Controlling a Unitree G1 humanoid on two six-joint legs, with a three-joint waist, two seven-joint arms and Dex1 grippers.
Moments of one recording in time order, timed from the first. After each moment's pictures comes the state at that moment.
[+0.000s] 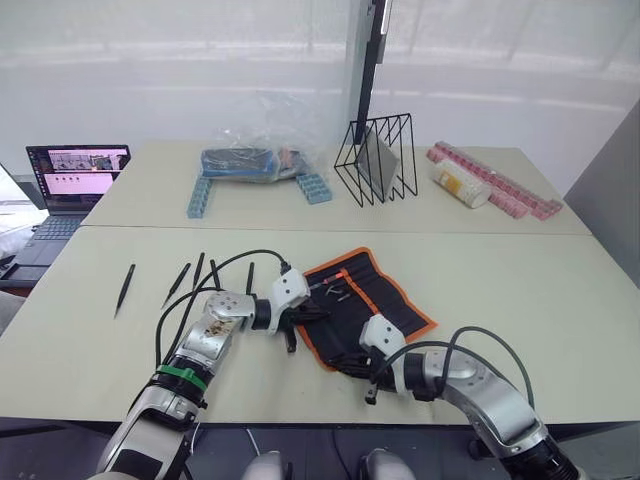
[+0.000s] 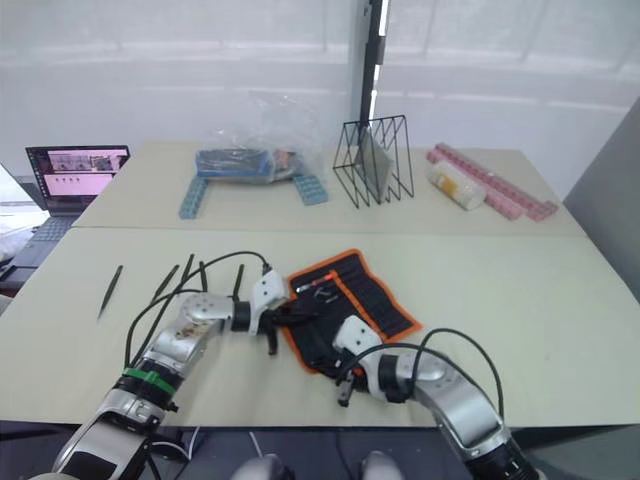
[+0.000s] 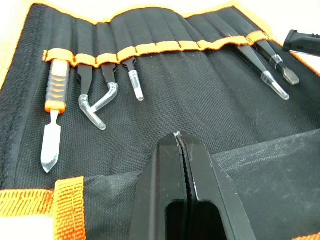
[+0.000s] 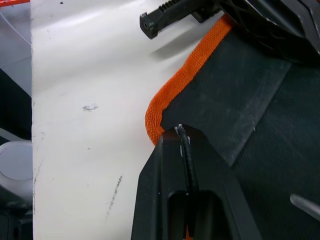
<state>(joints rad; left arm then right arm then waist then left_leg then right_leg) -0.53 0.41 -0.25 0.36 -0.16 0.16 -1.03 -0.15 -0.48 0.31 -0.32 0.29 0.57 0.82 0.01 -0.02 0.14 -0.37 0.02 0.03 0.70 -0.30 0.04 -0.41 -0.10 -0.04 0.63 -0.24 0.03</state>
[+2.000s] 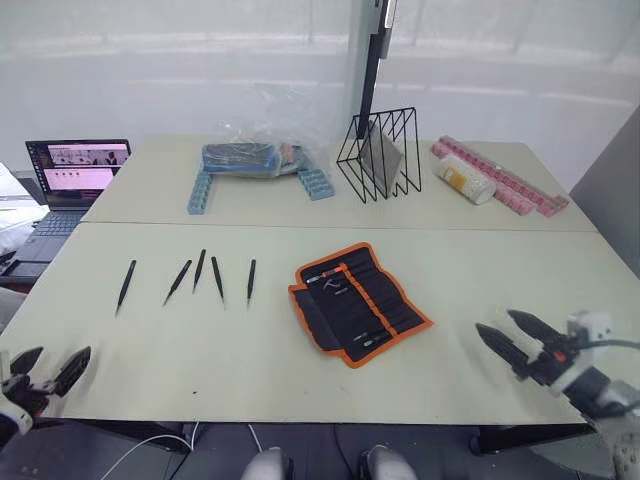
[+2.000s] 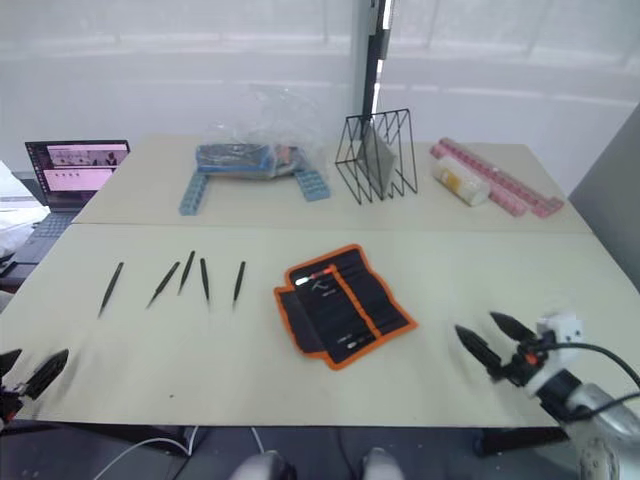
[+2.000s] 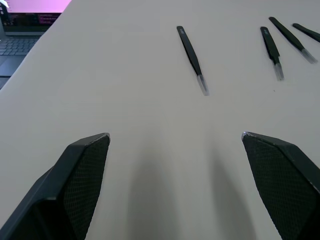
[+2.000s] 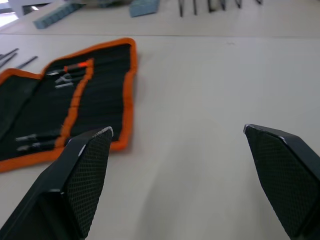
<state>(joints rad) 0.24 0.63 0.76 0.13 -0.48 0.24 -0.72 0.13 -0.61 -0.45 -0.22 0.64 0.41 0.83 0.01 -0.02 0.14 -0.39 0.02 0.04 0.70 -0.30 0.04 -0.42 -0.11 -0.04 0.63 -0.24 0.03</state>
